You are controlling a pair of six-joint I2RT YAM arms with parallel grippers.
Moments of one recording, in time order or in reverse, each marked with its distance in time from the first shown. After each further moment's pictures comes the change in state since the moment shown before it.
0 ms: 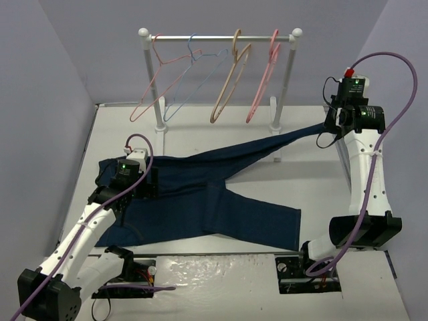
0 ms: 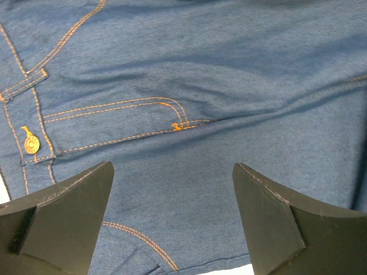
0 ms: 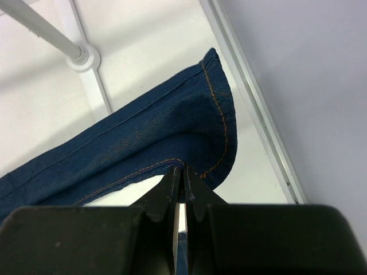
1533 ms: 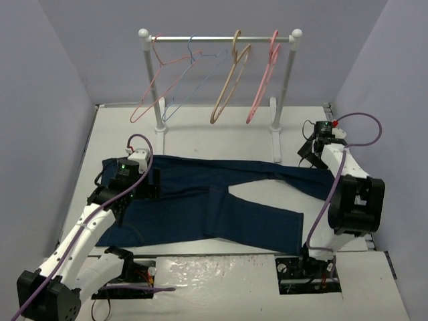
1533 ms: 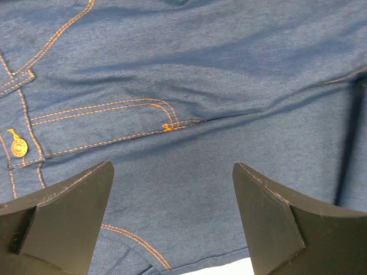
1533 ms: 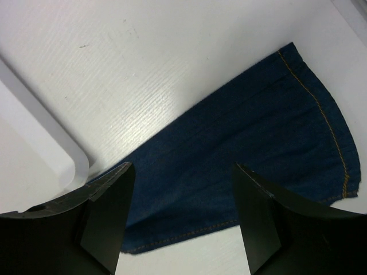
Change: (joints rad) left arm 0.000 -0.005 0.014 -0.001 0.078 -0.002; right arm -0.056 0.122 -0.682 0.534 -0.029 0.390
